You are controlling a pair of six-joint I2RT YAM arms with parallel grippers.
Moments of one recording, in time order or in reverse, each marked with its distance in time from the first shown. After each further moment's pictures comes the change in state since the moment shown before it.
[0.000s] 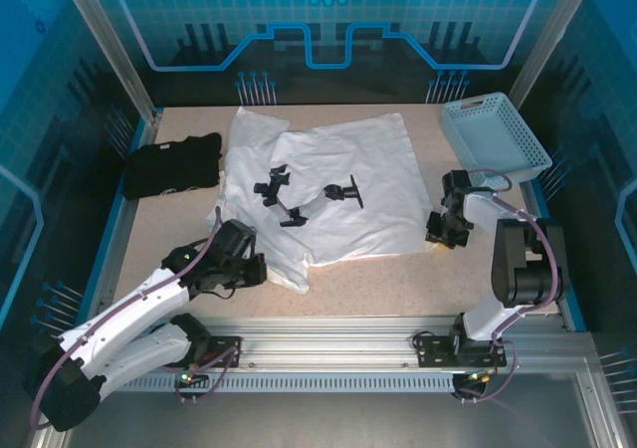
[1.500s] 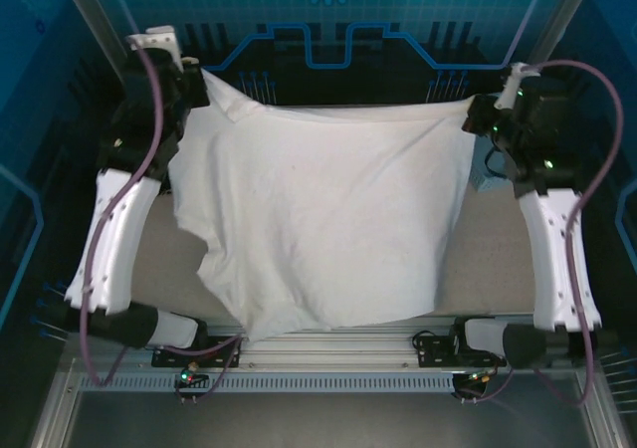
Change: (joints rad) left arm 0.430 0.544 1.243 0.125 -0.465 0.581; right arm -0.002 -0.323 0.727 0.014 0.011 -0.079
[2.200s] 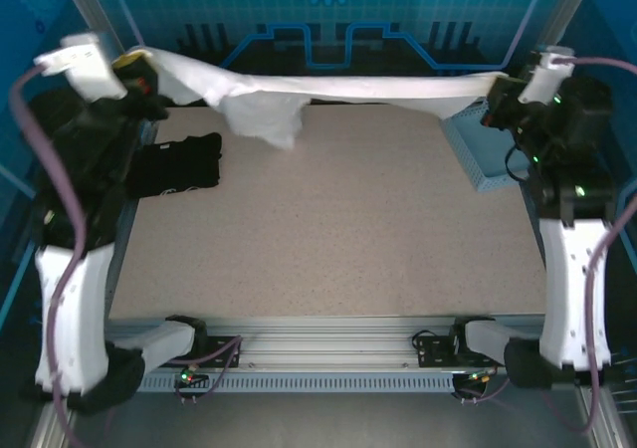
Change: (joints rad) left arm 0.040 -0.353 -0.019 0.092 0.225 -0.054; right arm 0.000 -0.160 0.146 -0.031 -0.021 -0.097
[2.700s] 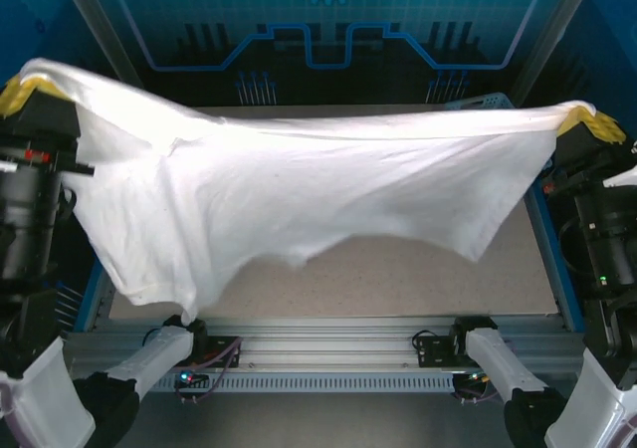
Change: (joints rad) left arm 0.000 -0.109 0.184 0.039 0.113 -0.031; right arm 0.000 -0.274 0.147 -0.067 0.034 -0.027
